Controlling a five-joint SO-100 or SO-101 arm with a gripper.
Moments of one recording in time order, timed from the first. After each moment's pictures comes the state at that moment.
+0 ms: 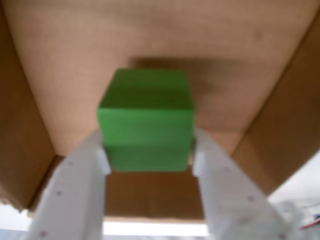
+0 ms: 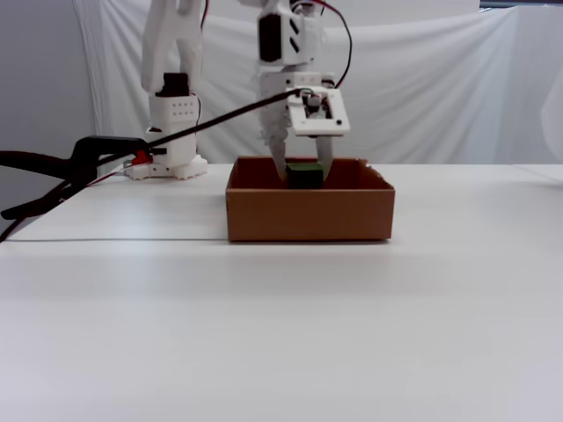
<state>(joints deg) -40.1 72.3 84.0 63.0 -49.4</state>
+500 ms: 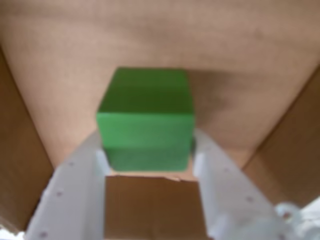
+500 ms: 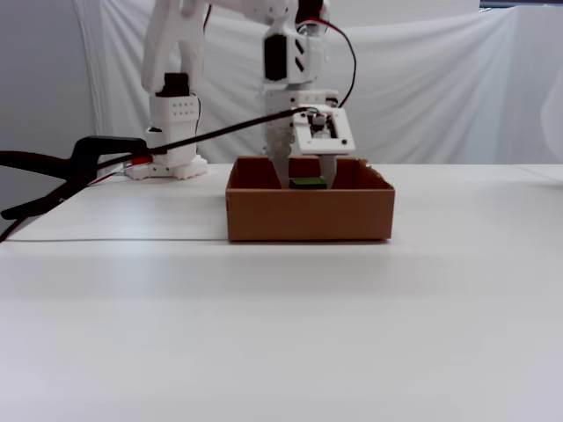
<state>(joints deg) -40.4 69.8 85.1 59.2 -49.4</state>
